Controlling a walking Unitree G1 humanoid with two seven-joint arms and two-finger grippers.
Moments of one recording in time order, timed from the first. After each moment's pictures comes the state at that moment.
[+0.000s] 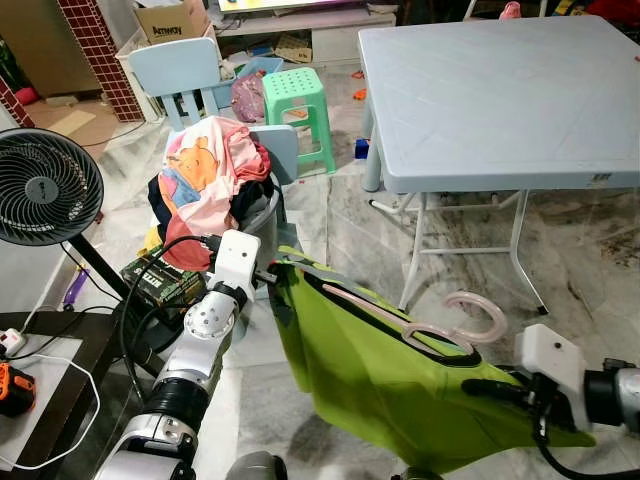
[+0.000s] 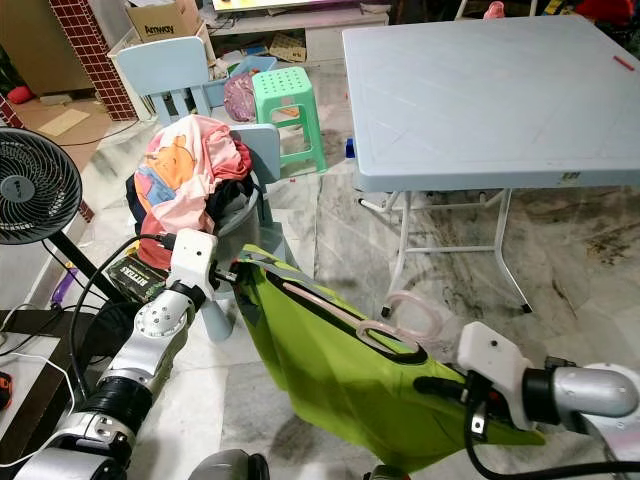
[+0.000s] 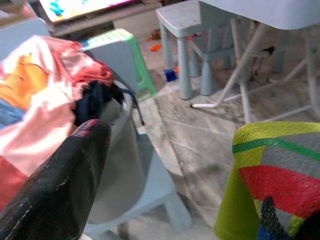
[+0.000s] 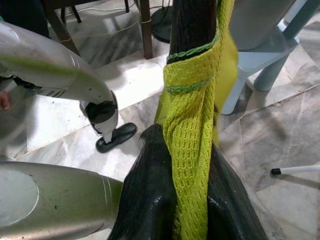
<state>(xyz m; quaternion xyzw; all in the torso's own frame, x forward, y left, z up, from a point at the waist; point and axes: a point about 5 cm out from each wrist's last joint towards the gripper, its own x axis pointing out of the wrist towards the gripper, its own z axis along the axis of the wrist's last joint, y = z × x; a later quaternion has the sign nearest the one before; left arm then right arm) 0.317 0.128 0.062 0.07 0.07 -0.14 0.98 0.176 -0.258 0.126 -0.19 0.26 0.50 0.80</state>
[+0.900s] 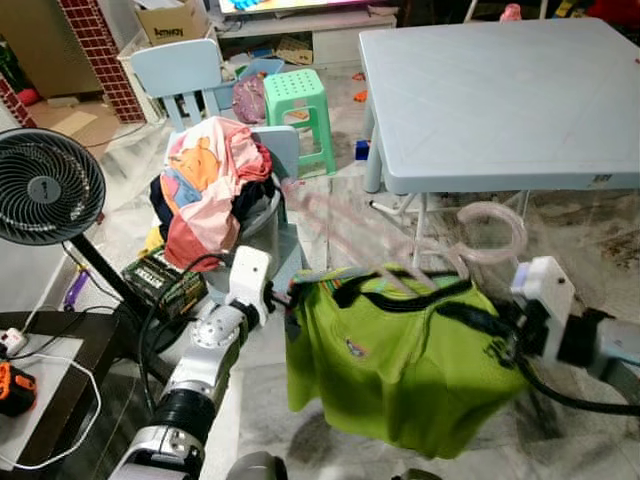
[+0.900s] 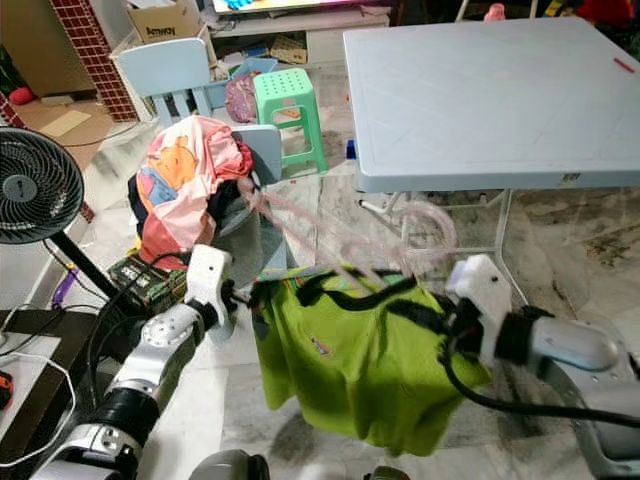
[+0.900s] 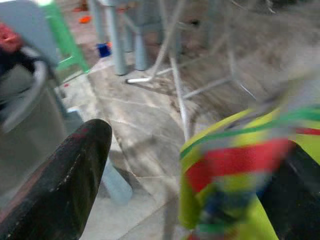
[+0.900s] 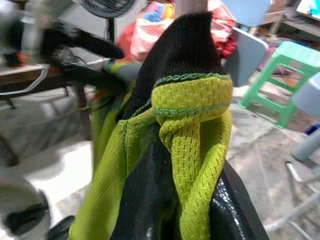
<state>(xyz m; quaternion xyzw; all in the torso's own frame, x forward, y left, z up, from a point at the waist) 0.292 0.100 0.044 0.04 0.13 -0.29 0.95 0.237 -0.222 0.144 -0.16 0.10 0.41 0.89</state>
